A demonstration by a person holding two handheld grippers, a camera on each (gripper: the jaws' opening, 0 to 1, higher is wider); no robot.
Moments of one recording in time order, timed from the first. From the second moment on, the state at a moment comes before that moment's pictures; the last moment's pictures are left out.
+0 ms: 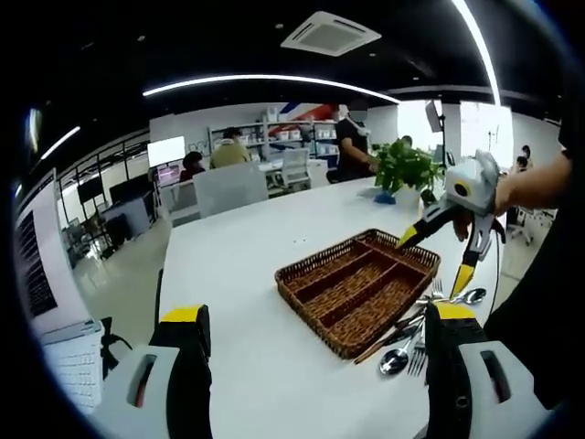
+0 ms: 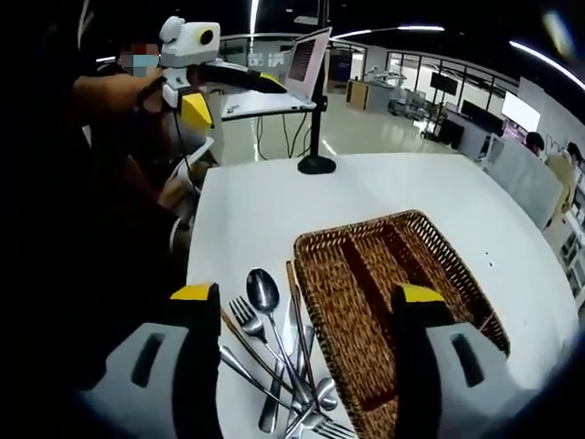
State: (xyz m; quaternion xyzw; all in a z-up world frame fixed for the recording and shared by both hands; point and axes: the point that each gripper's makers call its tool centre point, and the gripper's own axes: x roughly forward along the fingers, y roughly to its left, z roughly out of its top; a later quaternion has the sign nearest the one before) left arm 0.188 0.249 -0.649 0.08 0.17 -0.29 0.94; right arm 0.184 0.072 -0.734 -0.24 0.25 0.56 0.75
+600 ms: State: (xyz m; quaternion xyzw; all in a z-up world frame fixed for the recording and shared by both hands) left arm 0.185 0.250 -0.657 0.10 0.19 -0.30 0.93; right arm 0.174 0.073 -0.772 -0.25 0.27 0.58 0.73
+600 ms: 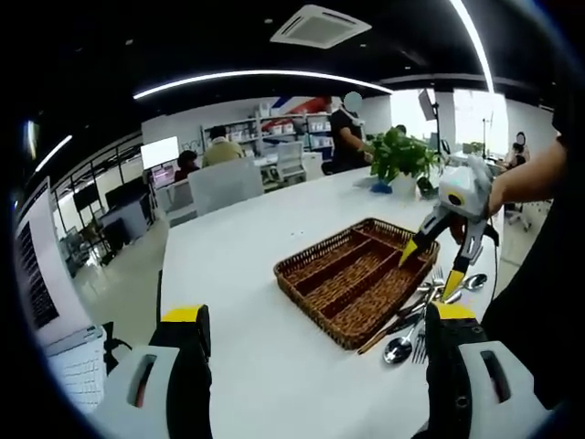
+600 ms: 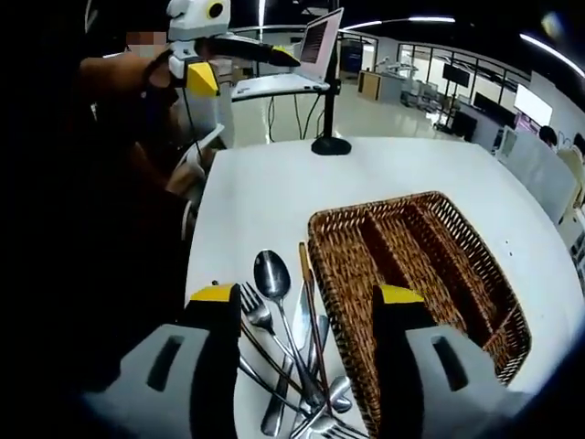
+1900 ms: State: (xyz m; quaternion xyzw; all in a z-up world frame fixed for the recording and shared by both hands) left arm 0.169 0.261 -0.672 0.12 0.20 -0.29 0.93; right arm 0.164 0.072 -0.851 -0.33 0.31 0.61 0.65
